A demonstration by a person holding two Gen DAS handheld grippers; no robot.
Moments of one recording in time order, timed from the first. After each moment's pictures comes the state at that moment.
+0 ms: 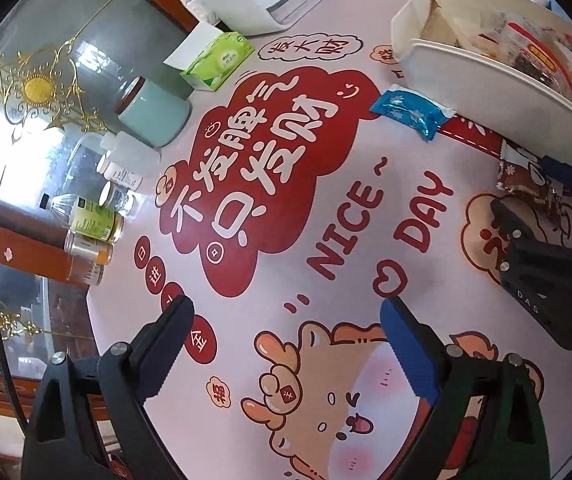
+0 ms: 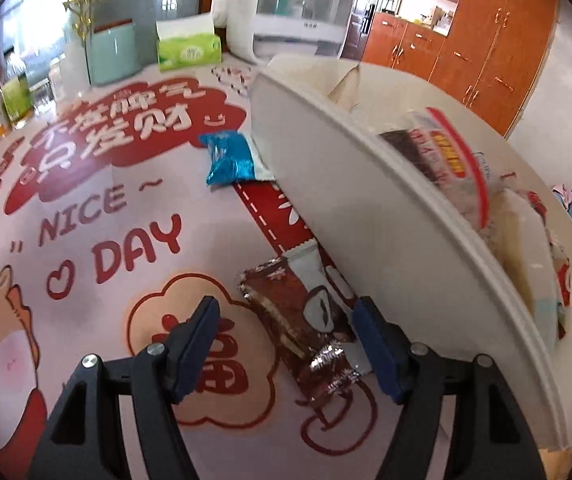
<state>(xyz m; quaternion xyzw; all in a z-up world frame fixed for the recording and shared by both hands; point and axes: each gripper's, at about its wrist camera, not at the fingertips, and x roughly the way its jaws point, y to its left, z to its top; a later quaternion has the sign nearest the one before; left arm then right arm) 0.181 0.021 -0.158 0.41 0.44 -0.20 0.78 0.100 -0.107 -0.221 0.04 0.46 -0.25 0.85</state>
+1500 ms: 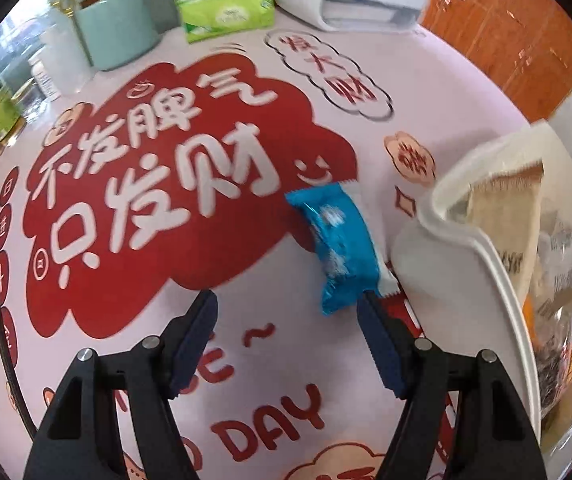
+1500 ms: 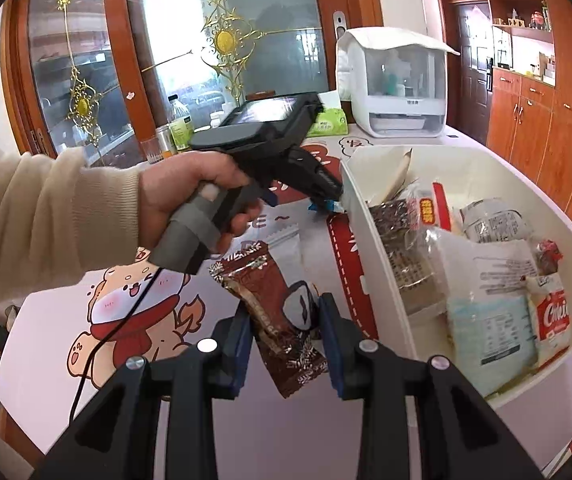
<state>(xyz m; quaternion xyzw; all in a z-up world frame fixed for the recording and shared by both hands) 0.272 -0.081 -0.221 0.09 0.55 -0.19 0.81 -0.030 -0.138 -0.138 0.05 0.35 0.04 0.93</state>
